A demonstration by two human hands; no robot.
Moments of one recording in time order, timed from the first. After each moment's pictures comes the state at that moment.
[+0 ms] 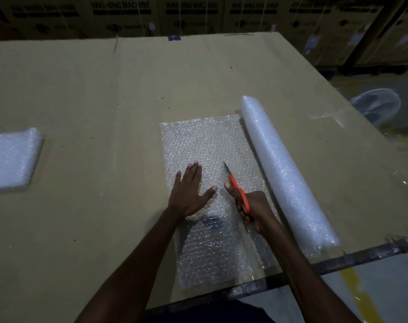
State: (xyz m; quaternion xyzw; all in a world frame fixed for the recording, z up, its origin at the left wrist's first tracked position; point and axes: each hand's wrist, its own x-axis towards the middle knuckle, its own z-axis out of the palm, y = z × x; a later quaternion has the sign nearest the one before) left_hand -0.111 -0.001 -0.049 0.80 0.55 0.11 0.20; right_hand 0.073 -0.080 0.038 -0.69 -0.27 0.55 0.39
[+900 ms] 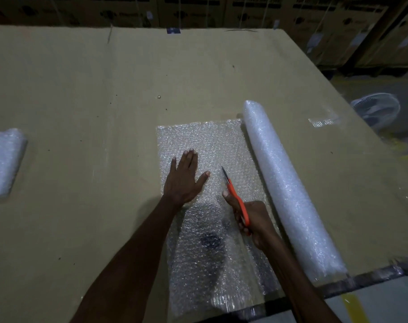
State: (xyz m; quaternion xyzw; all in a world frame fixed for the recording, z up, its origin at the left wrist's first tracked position) left_hand -0.108 0.072 -0.056 0.81 0.56 0.10 0.13; right_hand 0.076 -0.056 0.029 -0.71 -0.28 0.54 0.37
